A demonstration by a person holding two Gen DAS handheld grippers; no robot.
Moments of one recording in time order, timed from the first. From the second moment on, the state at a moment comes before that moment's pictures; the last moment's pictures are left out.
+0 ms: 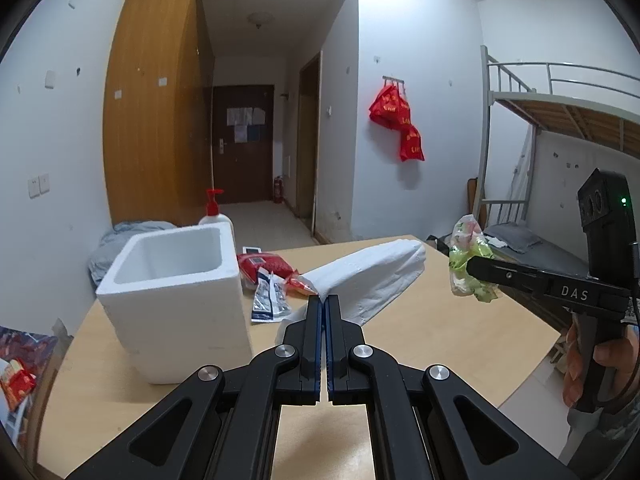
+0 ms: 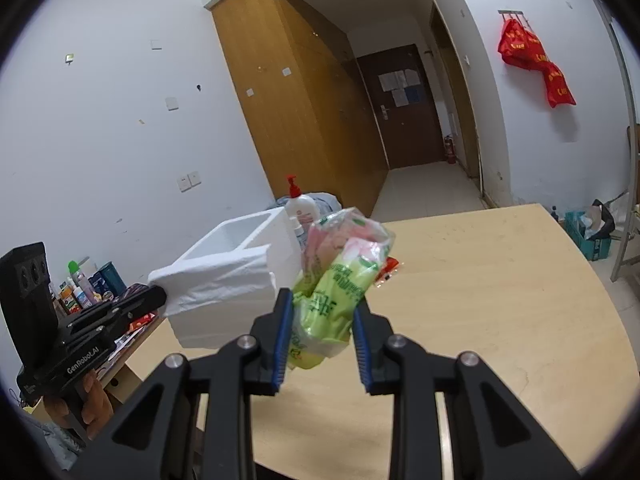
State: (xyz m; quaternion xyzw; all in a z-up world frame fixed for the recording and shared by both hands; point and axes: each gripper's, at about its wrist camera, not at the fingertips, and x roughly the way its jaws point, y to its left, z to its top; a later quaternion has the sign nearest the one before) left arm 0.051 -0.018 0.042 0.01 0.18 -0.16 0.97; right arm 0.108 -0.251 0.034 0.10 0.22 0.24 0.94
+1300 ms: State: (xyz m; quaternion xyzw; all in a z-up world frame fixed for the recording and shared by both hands) left arm 0.025 0.085 0.053 -0.03 0.16 0.01 0.99; right arm 0.130 -0.125 0.051 0.03 0.22 0.40 0.89
